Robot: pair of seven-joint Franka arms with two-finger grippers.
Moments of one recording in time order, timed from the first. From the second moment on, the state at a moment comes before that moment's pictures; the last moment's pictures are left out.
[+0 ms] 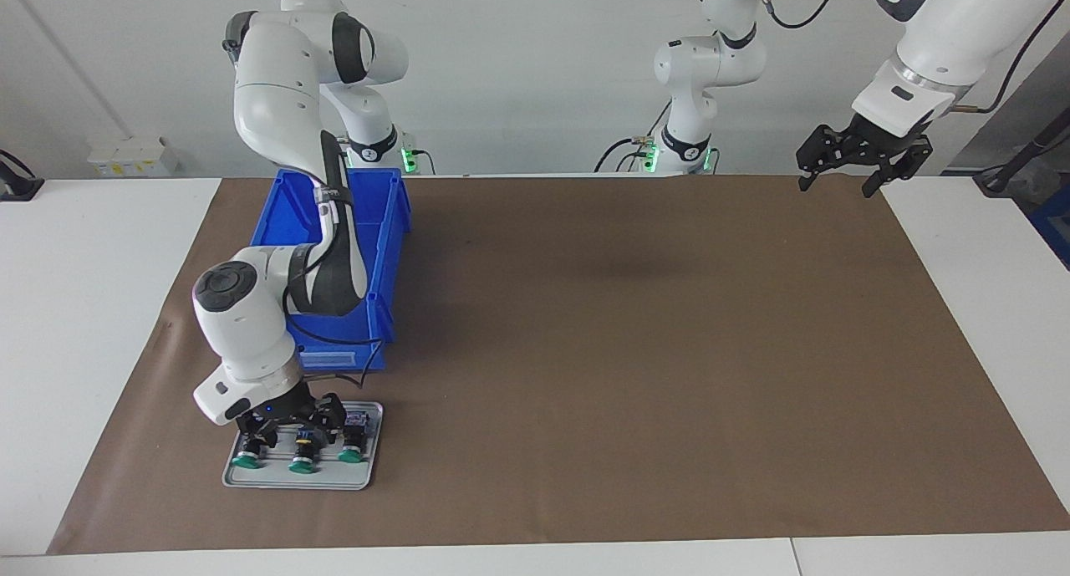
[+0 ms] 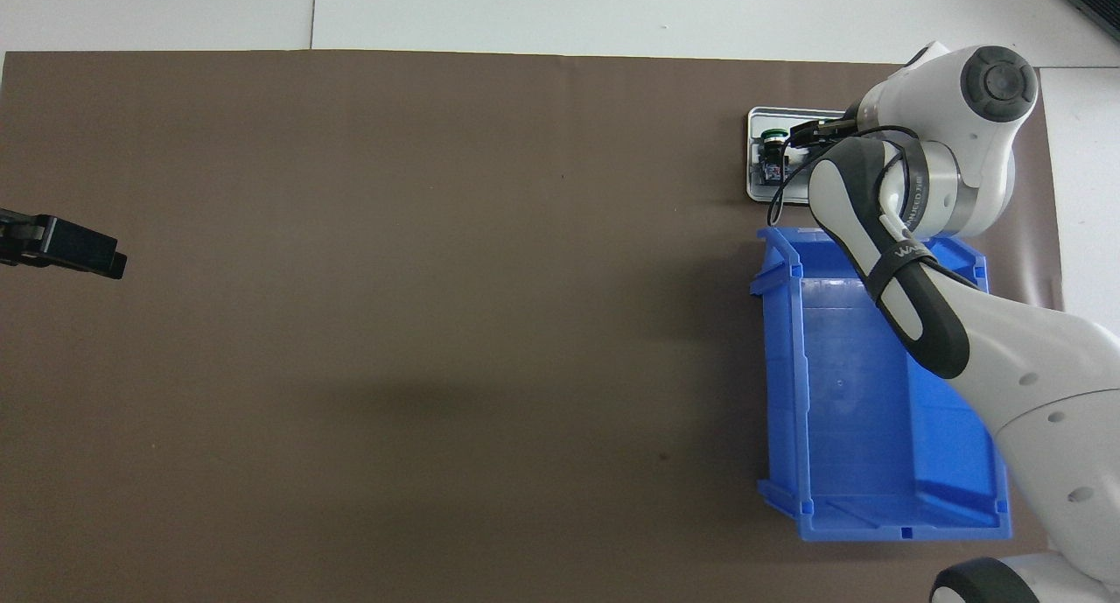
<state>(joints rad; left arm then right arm) -0.01 0.03 -0.04 -1.47 -0.02 1.45 0.15 0.09 0.69 -0.11 -1.41 0.06 2.36 -0.08</state>
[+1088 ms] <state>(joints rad) -0.01 0.03 -0.04 -1.47 -0.02 1.45 0.15 0.10 0.70 -0.11 -1.43 0.07 2.37 -0.08</state>
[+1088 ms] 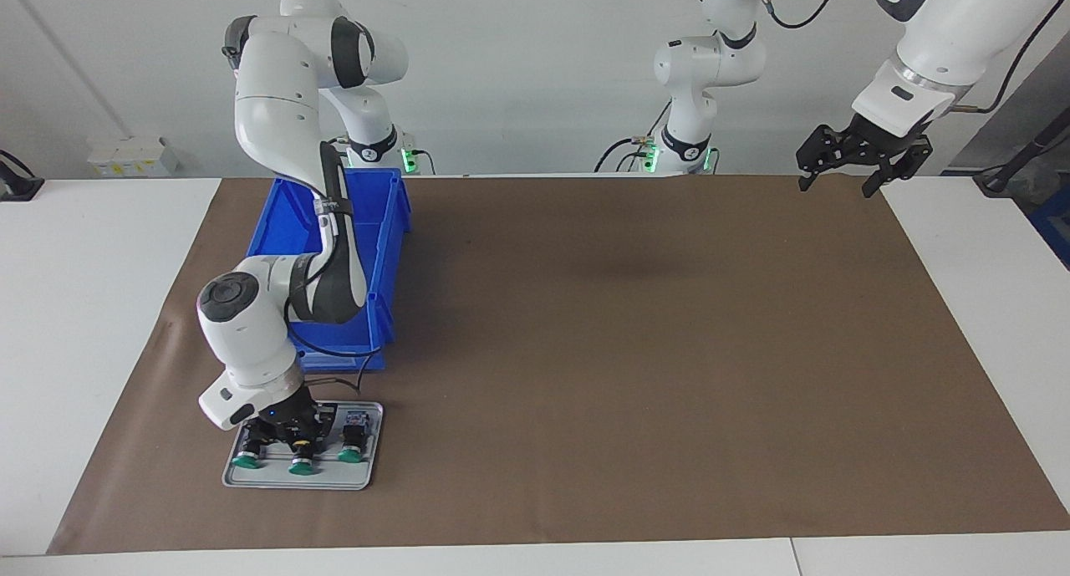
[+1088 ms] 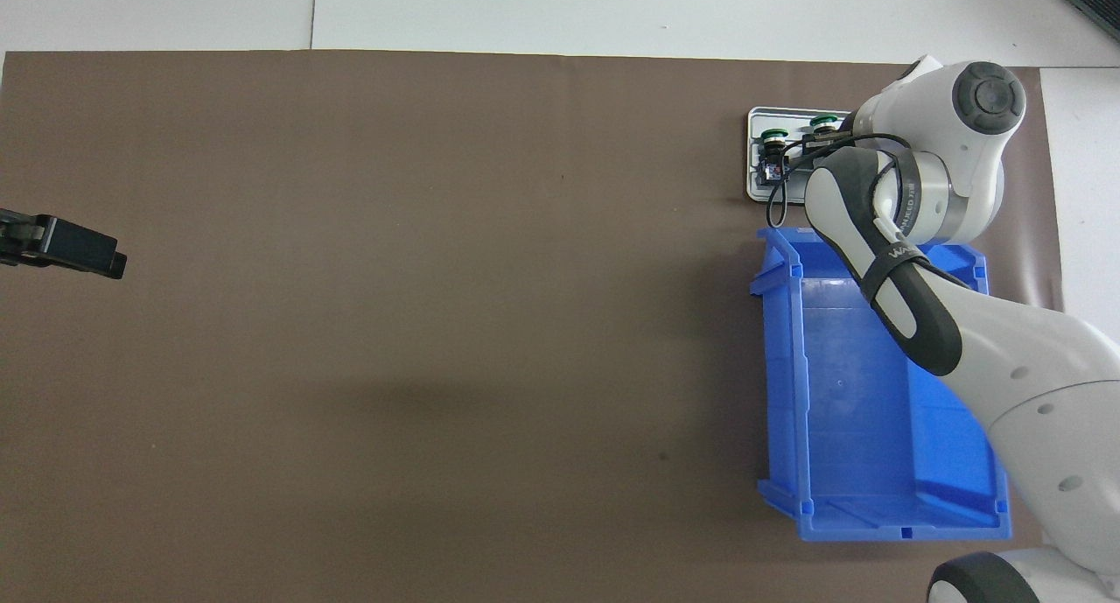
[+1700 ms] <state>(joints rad) -0.01 0.03 -0.04 -1.47 -0.02 1.45 0.15 0.19 0.50 -0.13 -1.26 0.06 2.03 0.69</state>
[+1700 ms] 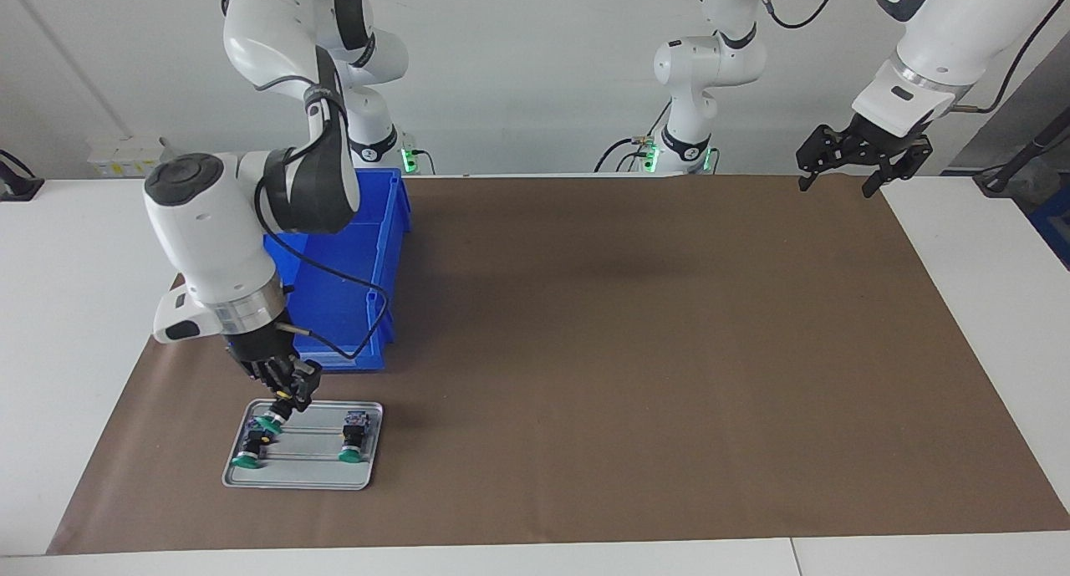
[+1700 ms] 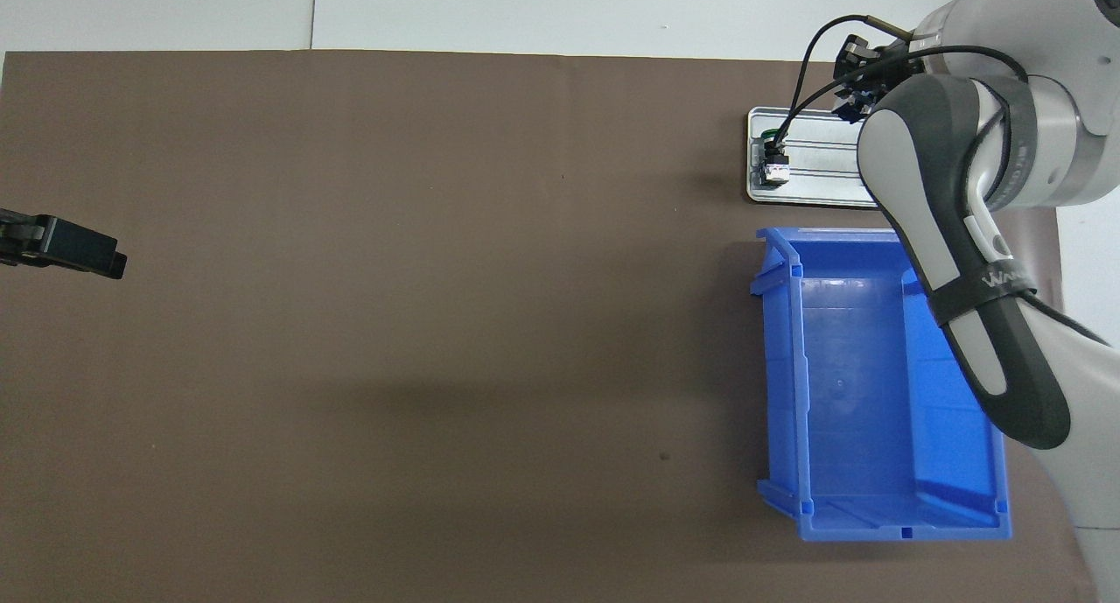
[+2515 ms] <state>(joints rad) -0.01 0.03 -0.04 -1.47 -0.02 1.45 0.15 0.71 0.53 -0.11 -1.33 -0.11 1.98 2.11</state>
